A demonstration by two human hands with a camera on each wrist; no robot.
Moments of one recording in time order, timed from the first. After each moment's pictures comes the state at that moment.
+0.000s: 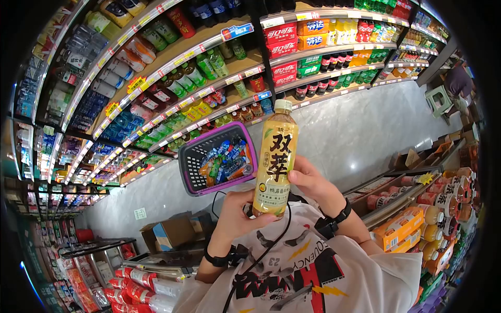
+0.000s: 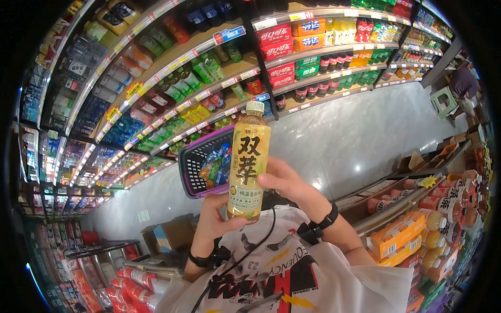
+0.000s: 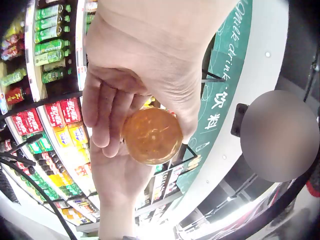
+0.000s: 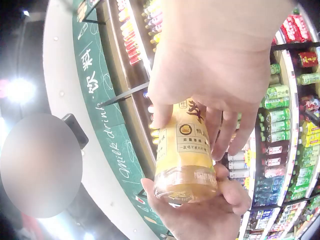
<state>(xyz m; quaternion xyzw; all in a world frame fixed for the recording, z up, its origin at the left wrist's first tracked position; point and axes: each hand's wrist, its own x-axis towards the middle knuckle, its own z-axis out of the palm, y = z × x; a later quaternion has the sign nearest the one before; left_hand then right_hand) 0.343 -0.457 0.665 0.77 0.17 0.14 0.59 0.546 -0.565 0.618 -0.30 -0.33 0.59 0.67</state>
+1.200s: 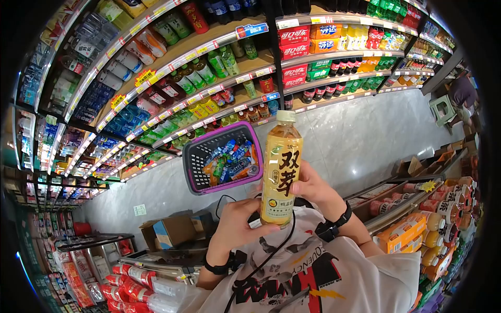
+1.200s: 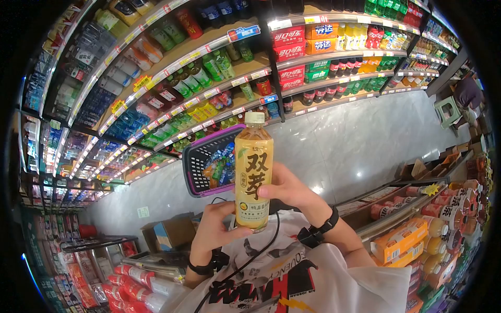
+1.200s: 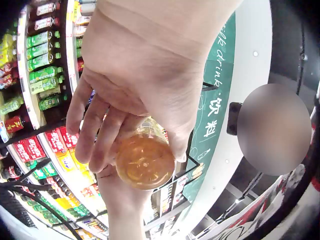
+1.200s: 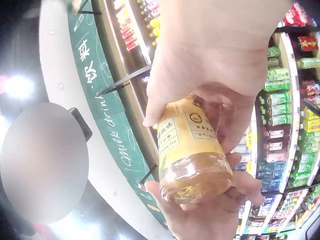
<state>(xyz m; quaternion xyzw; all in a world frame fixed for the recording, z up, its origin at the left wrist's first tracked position) 0.309 -0.447 0.666 0.87 0.16 0.10 0.45 0.523 -0.543 0.620 -0.30 -0.35 0.60 0.65</state>
